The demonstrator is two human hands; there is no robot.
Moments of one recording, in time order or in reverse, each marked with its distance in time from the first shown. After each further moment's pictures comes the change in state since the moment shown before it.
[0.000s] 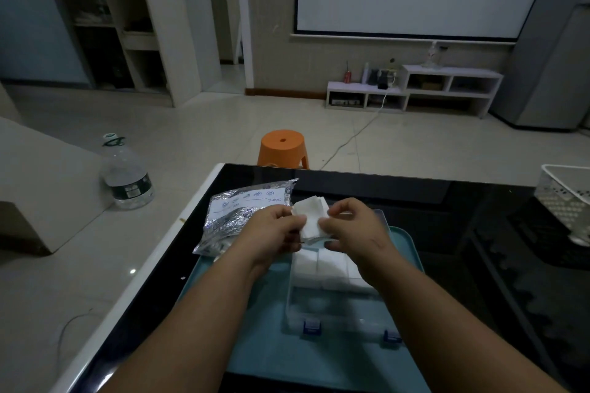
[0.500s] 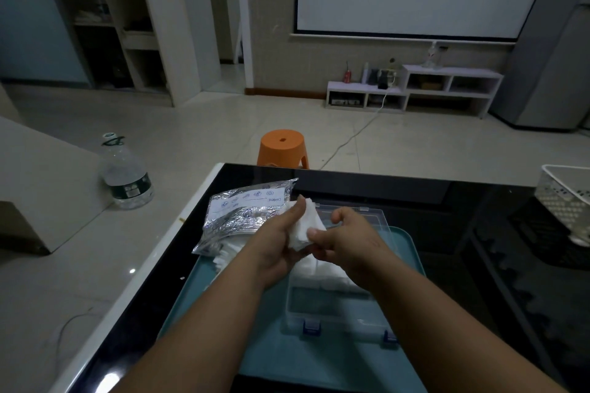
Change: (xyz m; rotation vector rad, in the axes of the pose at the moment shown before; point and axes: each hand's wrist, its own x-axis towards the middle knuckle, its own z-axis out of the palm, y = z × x) left_hand -0.003 -0.006 0.013 -0.457 -0.146 -0.118; right_hand -0.003 0.002 0.007 0.162 -0.137 0.116
